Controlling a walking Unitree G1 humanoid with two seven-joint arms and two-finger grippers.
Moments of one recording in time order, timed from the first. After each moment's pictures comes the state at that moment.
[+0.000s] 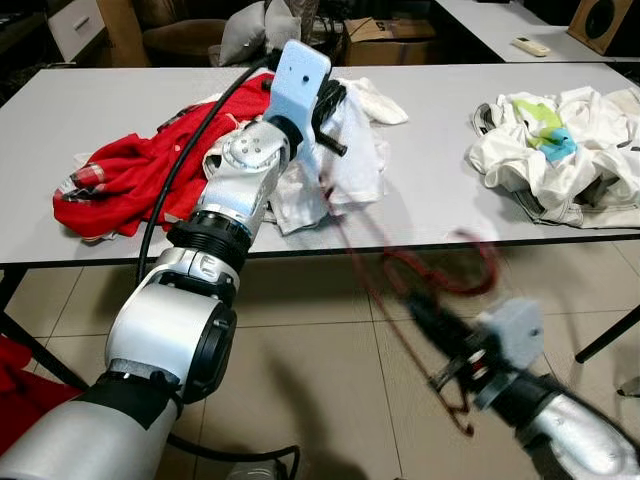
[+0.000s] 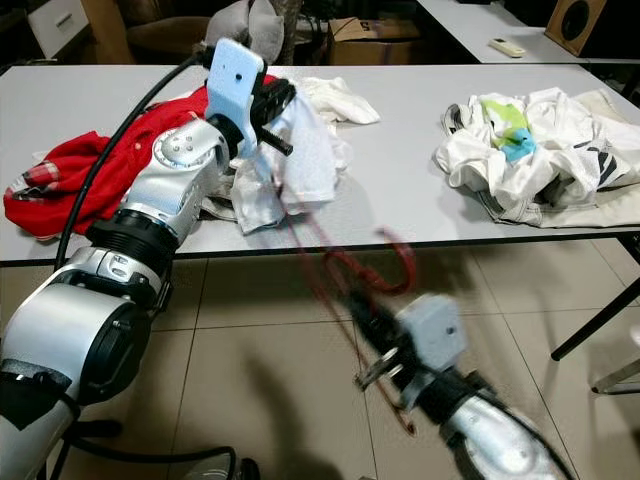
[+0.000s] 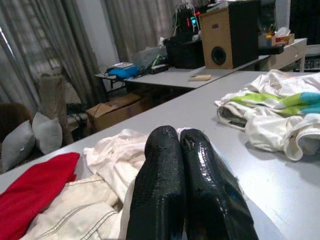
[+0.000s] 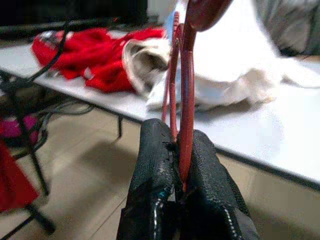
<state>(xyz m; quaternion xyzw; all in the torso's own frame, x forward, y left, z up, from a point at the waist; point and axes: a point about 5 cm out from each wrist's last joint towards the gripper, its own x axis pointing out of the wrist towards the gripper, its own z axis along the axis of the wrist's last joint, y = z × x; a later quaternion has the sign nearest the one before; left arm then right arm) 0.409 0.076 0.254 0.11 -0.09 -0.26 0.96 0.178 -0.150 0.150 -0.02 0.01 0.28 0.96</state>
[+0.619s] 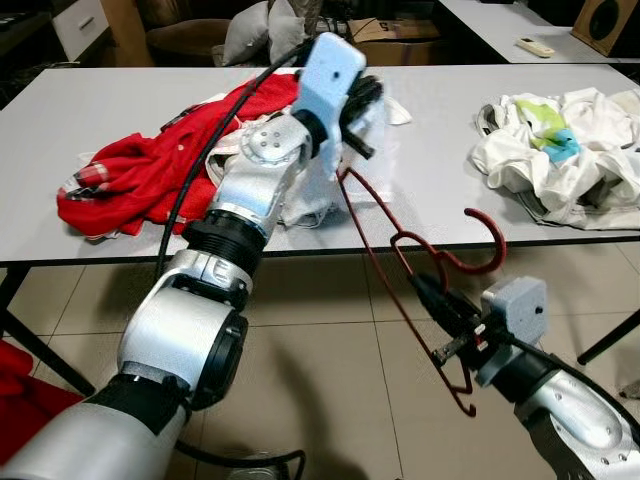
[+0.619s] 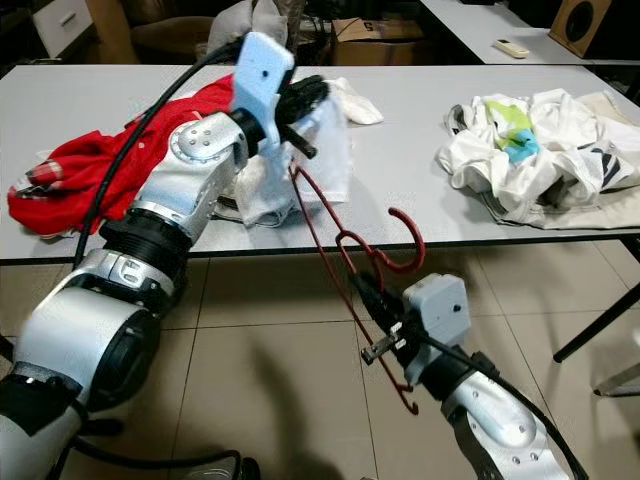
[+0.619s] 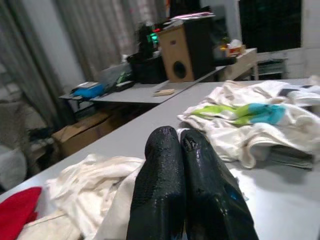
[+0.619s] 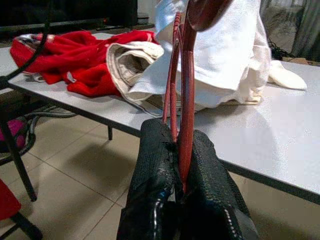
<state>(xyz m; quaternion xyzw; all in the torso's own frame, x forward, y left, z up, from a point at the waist) 0.396 0.045 0.268 0.12 -0.11 -0.35 0.92 0.196 -0.154 0.148 -0.03 0.02 0.26 0.96</state>
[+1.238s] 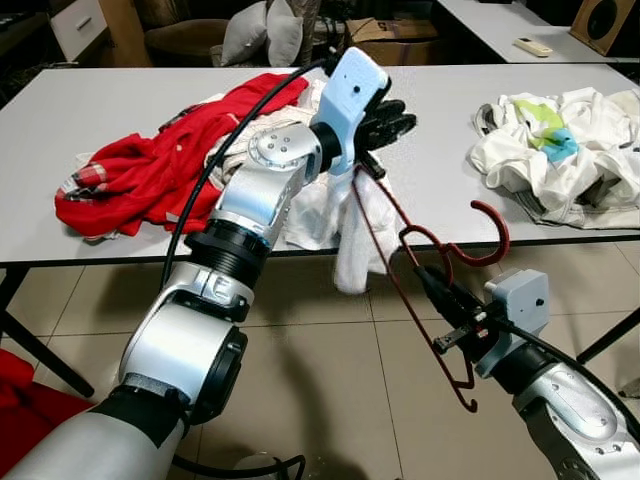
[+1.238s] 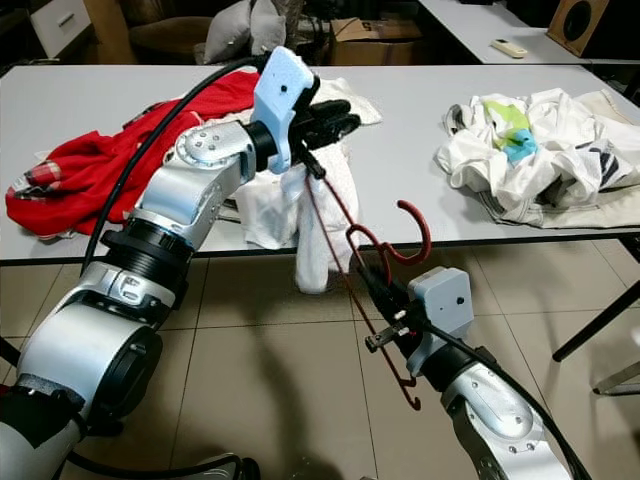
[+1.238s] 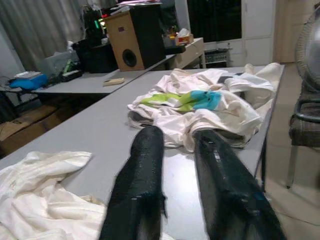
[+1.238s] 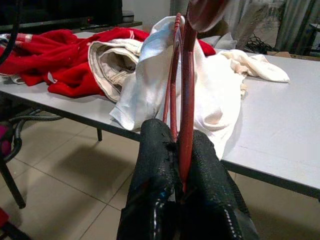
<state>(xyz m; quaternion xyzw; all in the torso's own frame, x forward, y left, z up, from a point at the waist) 0.380 0.031 0.264 0.11 -0.07 -0.44 0.89 0.202 -0.158 0.145 -0.02 0.02 0.24 0.97</state>
